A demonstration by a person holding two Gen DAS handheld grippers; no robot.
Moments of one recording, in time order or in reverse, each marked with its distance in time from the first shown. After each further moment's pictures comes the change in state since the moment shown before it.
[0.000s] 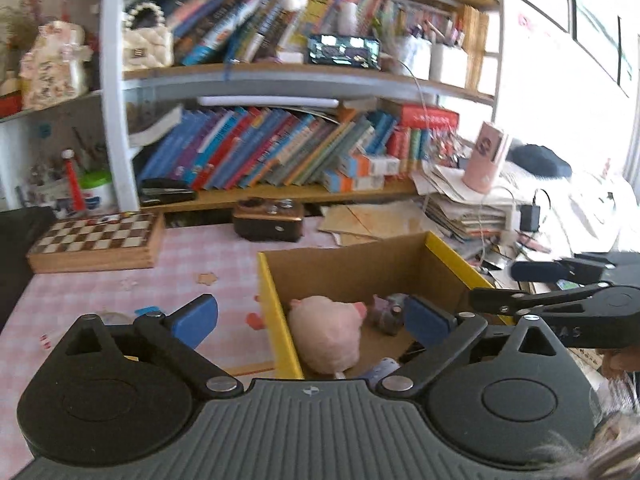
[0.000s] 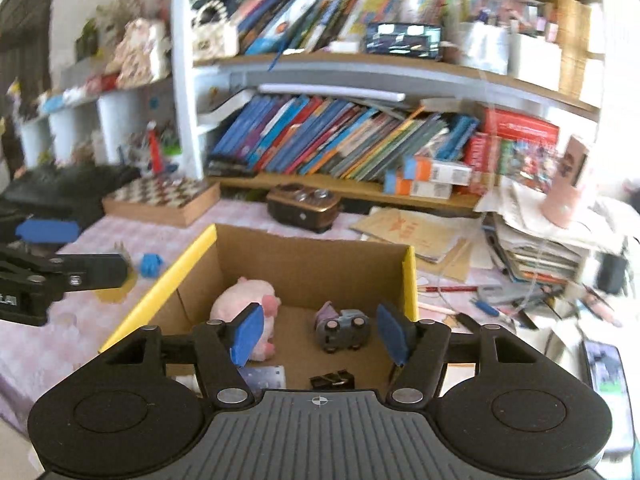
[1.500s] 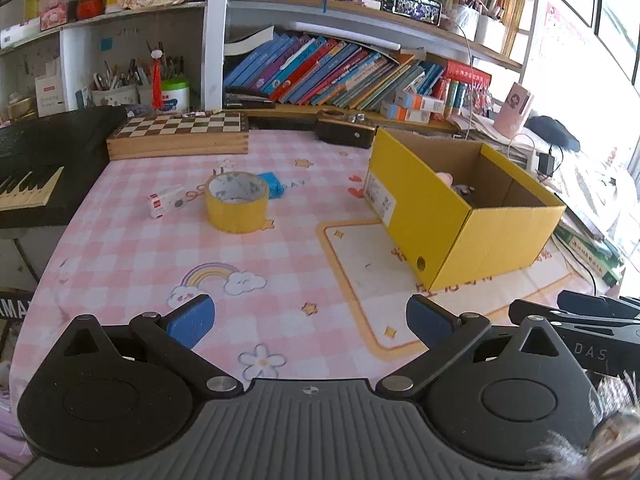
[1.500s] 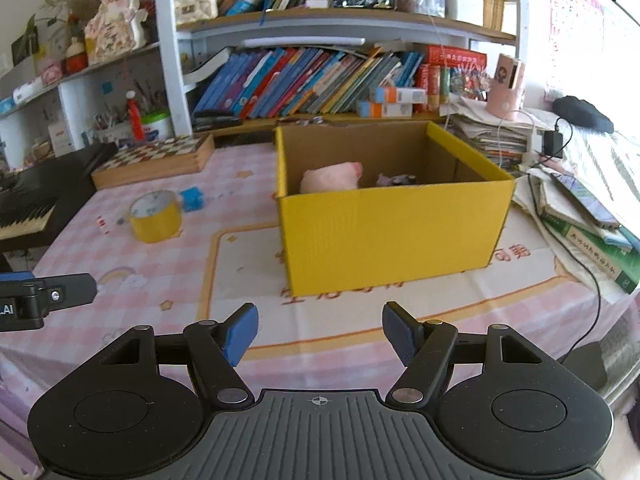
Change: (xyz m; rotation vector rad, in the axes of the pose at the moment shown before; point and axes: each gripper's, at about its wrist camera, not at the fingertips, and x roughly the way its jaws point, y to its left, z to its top) left arm -0.093 0.156 -0.119 -0.068 0.155 -0.014; right arm -0.057 0.201 -0.102 0.185 0.107 -0.215
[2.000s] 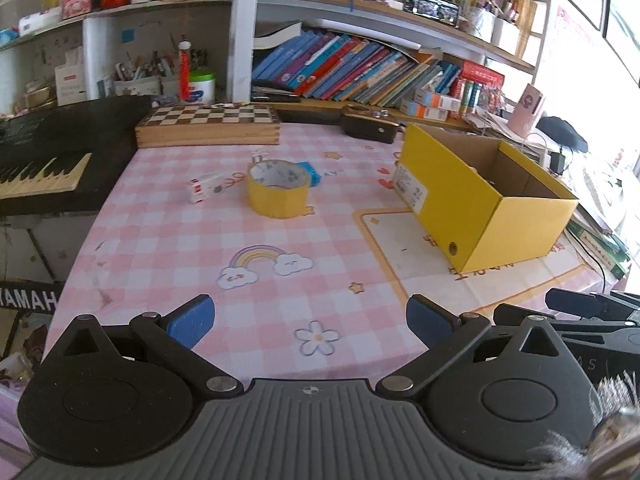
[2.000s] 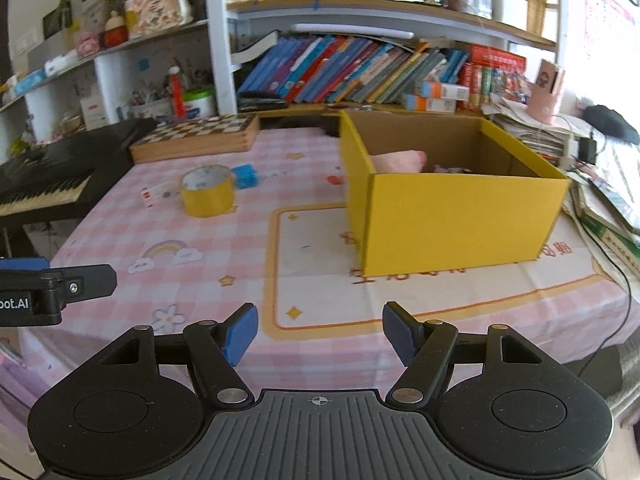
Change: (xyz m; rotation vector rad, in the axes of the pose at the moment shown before) left arm -0.017 0.047 -0.017 -0.023 0.006 0.023; right arm -0.001 0.058 -0.011 -0.073 0.024 0.061
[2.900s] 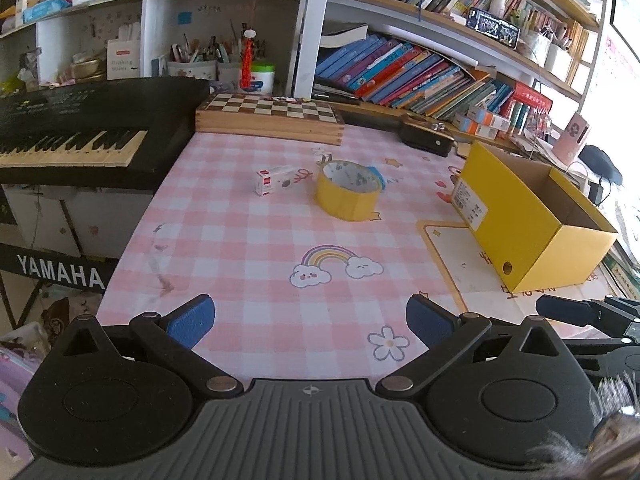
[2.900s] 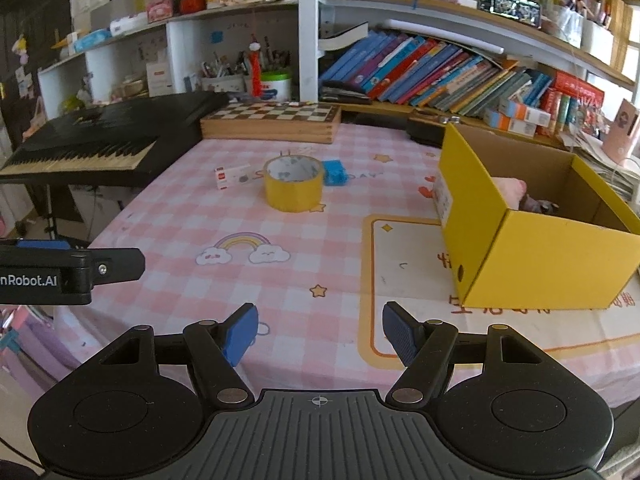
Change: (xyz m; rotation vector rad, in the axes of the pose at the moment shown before) left arm 0.004 0.052 0.002 -0.104 0.005 0.078; right arm 0.027 0.058 0.019 -0.144 0.026 0.120
